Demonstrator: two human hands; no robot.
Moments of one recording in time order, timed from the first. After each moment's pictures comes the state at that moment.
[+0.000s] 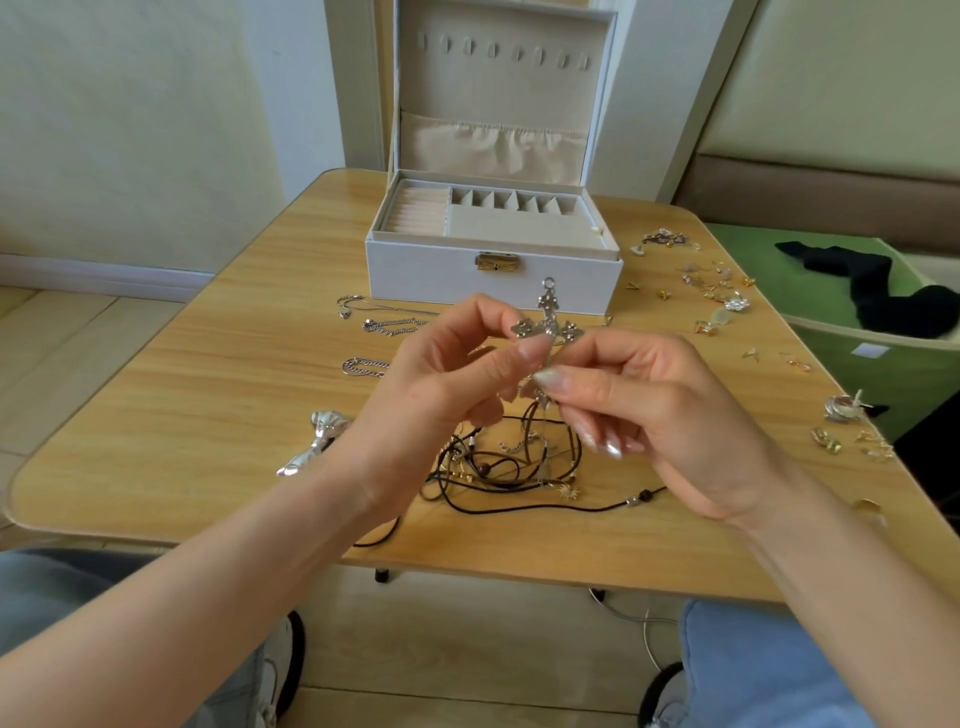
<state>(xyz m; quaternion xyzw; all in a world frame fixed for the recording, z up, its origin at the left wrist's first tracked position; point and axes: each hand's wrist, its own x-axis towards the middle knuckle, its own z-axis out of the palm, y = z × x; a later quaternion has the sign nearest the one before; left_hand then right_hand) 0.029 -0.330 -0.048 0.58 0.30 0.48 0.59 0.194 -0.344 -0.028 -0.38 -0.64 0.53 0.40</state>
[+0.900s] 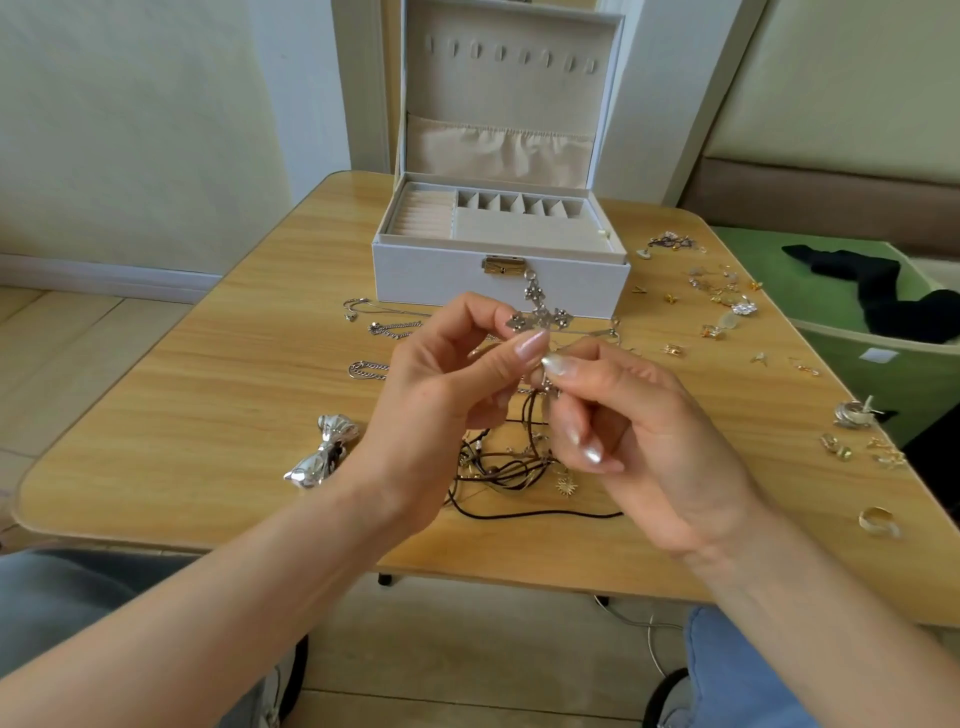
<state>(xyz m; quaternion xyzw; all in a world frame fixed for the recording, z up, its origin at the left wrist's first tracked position) 0.034 -0.331 -0.050 0.52 0.27 0.55 0.60 0.176 -0.347 -0.041 -0.32 -0.47 0.65 0.50</state>
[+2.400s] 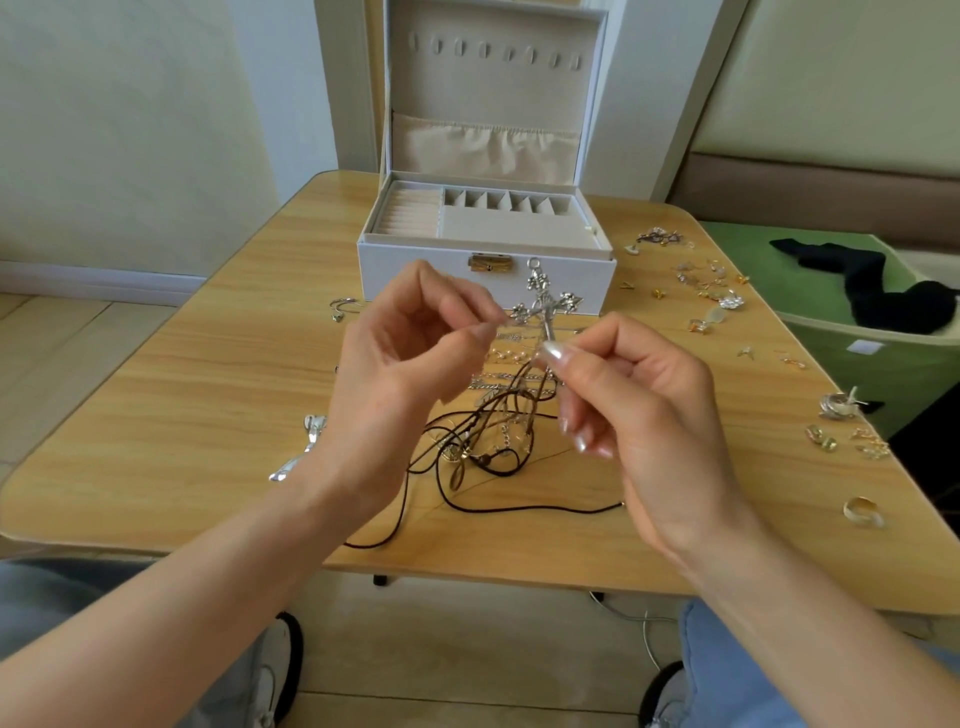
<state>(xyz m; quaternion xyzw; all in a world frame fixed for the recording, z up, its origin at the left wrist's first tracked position) 0.027 -0.328 -0.047 0.58 0.26 0.61 0.48 0.173 -0.356 -0.039 -0.41 -0.54 0.44 0.59</state>
